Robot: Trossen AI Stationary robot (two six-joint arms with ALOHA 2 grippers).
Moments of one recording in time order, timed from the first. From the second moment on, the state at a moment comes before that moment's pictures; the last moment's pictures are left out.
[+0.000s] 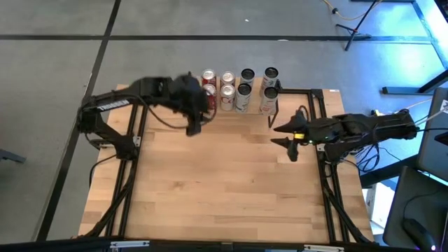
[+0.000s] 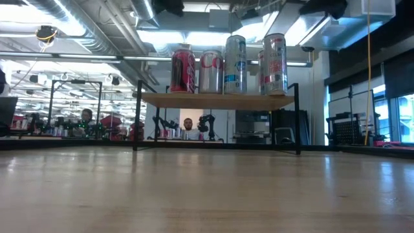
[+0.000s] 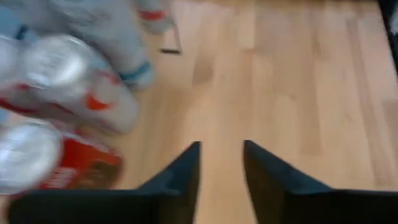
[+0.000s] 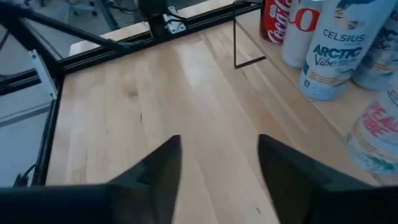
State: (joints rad) left arm 0.20 1.48 1.70 -1.04 0.03 0.06; right arm 0.21 0.93 1.05 -0.67 0.33 0.41
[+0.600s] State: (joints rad) left arm -0.12 1.15 1.25 -0.65 -0.25 -0.20; right arm 0.21 0.54 0.81 -0.67 0.27 0.44
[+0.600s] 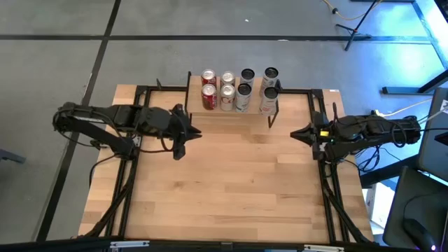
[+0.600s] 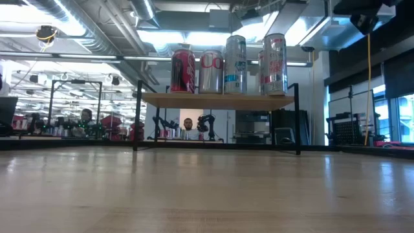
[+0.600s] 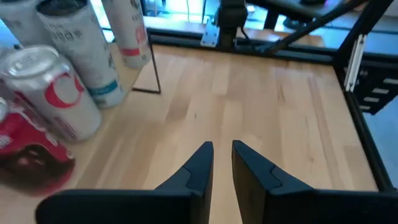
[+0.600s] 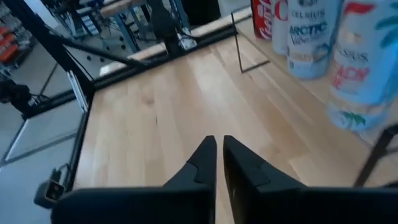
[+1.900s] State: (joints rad) left arm -0.23 0.48 0.16 0.36 -0.41 -0.08; right arm 0.21 0.14 0.20 0.02 -0.02 0.30
